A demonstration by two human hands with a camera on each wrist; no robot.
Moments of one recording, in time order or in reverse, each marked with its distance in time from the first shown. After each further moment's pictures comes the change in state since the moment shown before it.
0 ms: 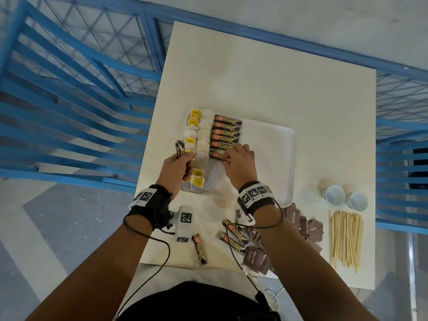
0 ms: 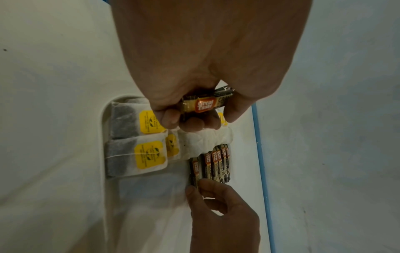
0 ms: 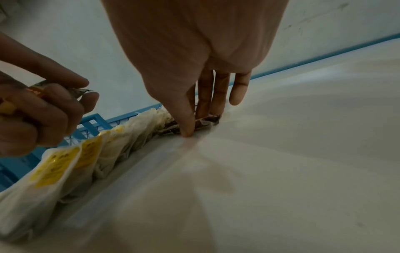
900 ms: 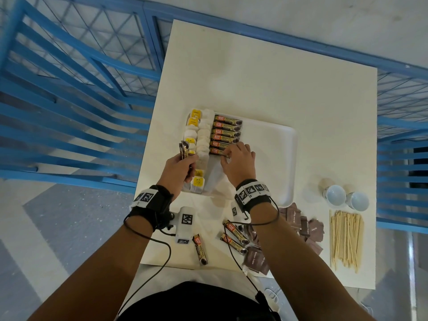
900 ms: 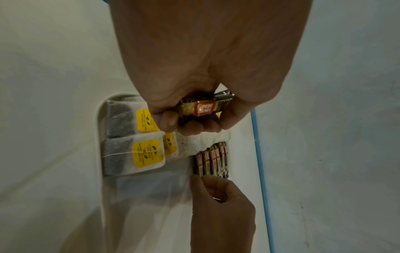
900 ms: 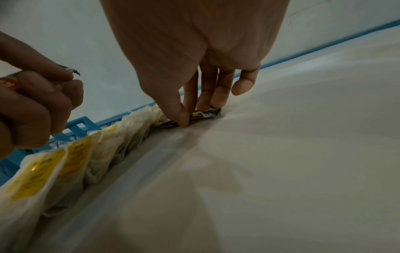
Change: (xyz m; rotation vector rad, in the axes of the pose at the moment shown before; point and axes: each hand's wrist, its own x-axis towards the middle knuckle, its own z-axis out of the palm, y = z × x) left_hand -0.006 0.005 0.005 0.087 -0.037 0.013; right_hand 0.008 -0.004 0.007 0.052 0.020 0.117
